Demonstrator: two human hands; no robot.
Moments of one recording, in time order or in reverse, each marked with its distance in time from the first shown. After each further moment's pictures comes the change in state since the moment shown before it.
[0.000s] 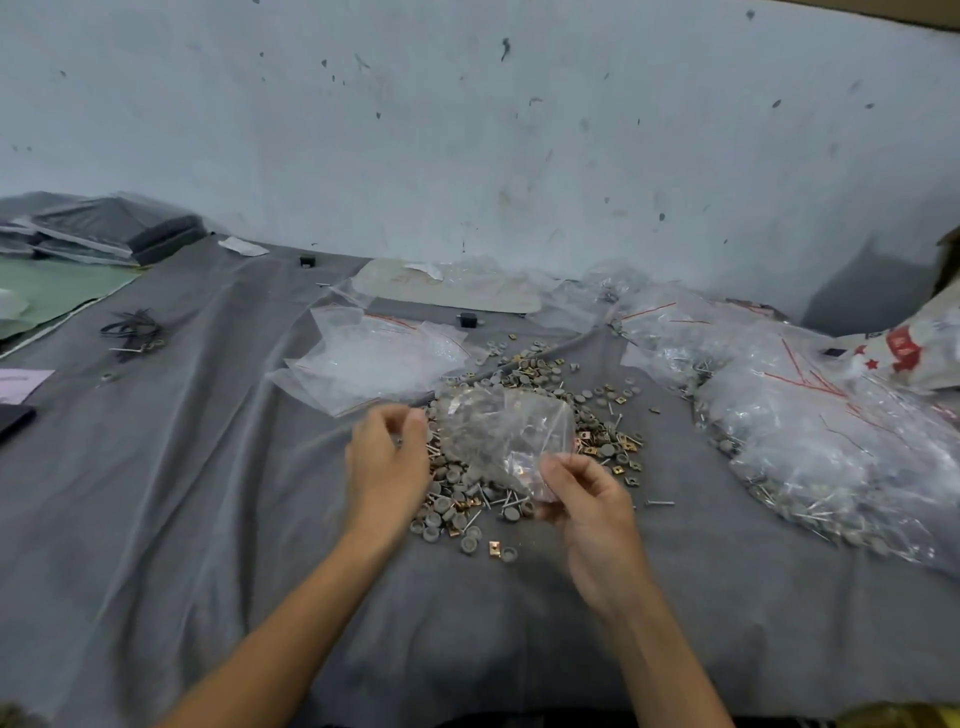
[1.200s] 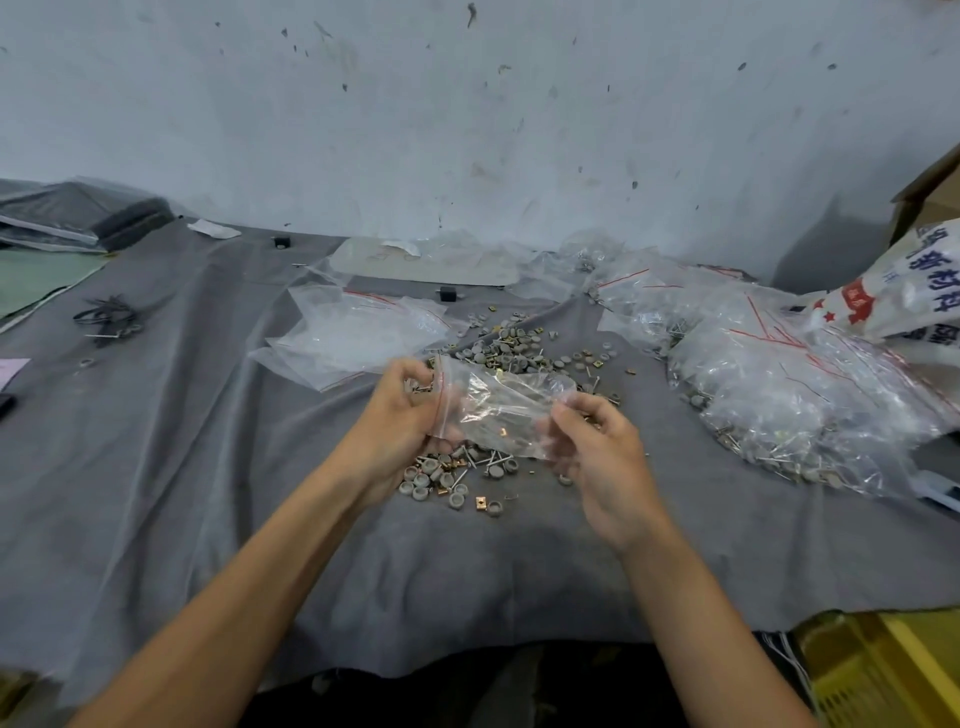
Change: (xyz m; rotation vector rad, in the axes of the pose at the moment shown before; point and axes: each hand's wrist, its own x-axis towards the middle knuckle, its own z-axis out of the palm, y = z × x) left_hand -0.007 0.038 -0.013 -0.477 -0.560 -0.217; right_hand -0.009 -0.032 -0.010 -0.162 0.123 0.041
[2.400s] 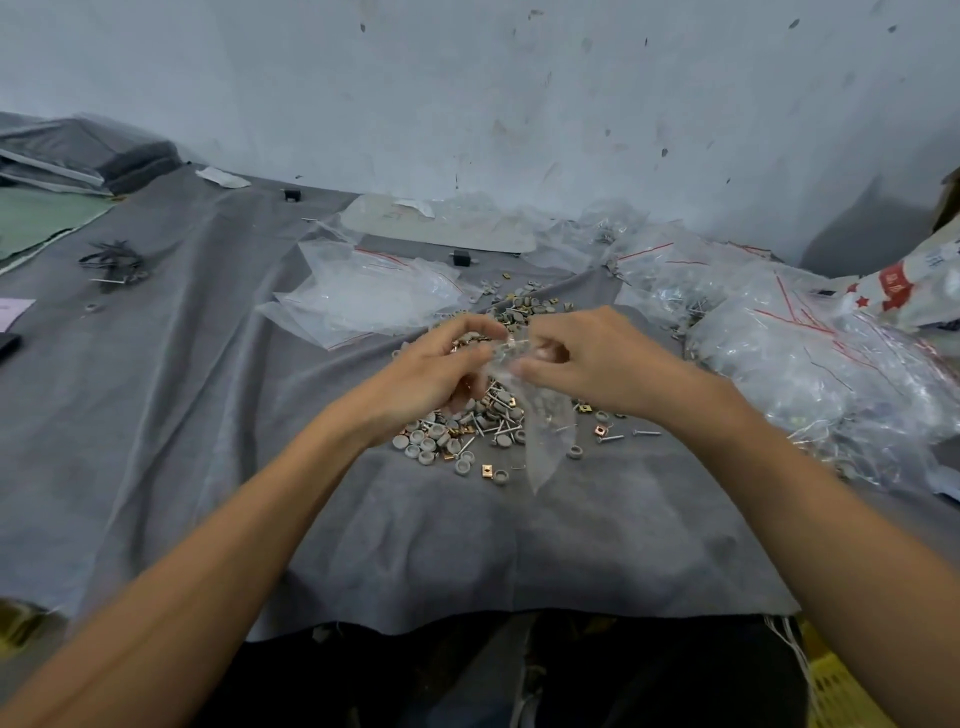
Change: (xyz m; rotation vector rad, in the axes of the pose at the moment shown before) left_hand 0.015 0.003 -0.005 0.389 -0.288 0.145; right_hand 0.033 -0.077 0.016 -1.453 -0.561 -0.722
